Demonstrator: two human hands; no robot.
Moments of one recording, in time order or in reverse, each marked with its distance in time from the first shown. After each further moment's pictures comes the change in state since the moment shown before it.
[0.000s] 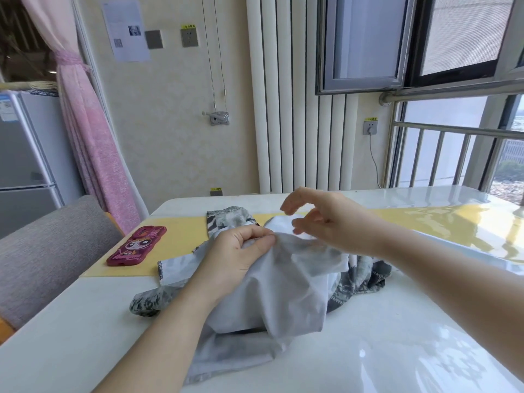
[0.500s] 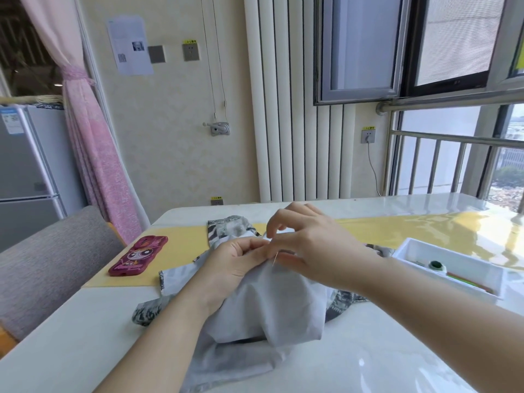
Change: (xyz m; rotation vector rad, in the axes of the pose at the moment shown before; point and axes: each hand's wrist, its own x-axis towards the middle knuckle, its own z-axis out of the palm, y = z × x) left_hand -0.001 0.005 -0.004 -0.207 -0.110 -0.121; right_hand 0.001 0.003 0.029 -0.512 0.229 -0.552
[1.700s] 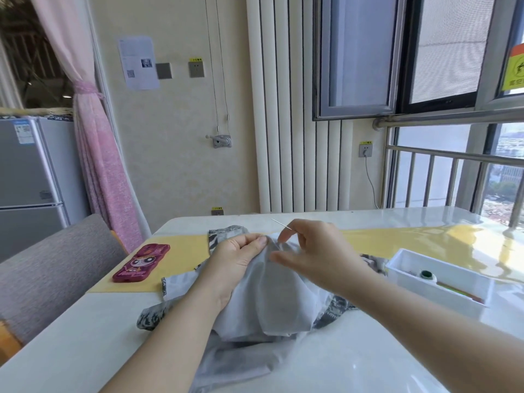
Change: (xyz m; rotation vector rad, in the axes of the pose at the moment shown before) left_hand 0.007 0.008 0.008 -0.106 0.202 -0.015; right_hand 0.004 -0.031 -0.023 0.351 -0.012 0.743
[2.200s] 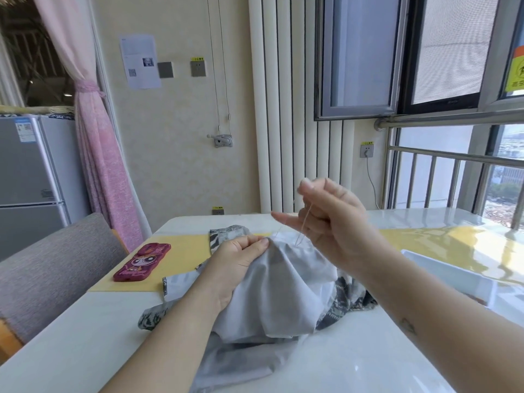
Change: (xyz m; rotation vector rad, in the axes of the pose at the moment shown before) left_hand 0.002 -0.002 -0.004 -0.031 -0.016 -0.037; right_hand 0.014 -0.021 -0.024 1.336 -0.060 0.063
